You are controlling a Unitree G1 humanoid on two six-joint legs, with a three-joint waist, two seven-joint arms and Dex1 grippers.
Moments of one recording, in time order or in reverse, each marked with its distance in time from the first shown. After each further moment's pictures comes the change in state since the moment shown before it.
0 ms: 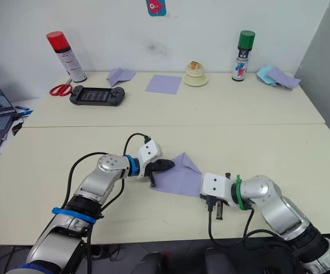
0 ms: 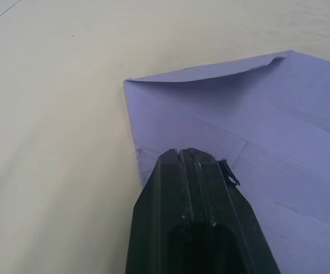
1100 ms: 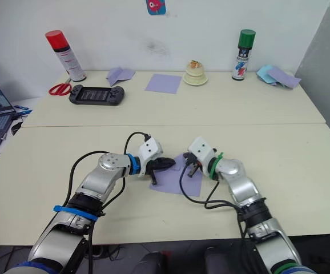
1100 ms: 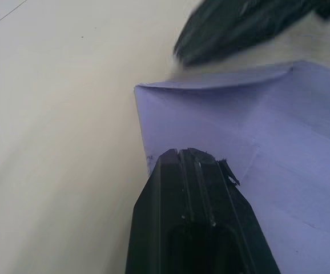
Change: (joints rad) left arm -0.019 -0.010 0.008 0.021 -0.021 0.015 0.014; right arm -0.205 0.391 -0.204 0.503 0.035 -0.247 -0.239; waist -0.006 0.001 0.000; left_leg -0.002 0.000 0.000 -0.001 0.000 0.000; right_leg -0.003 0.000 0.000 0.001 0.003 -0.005
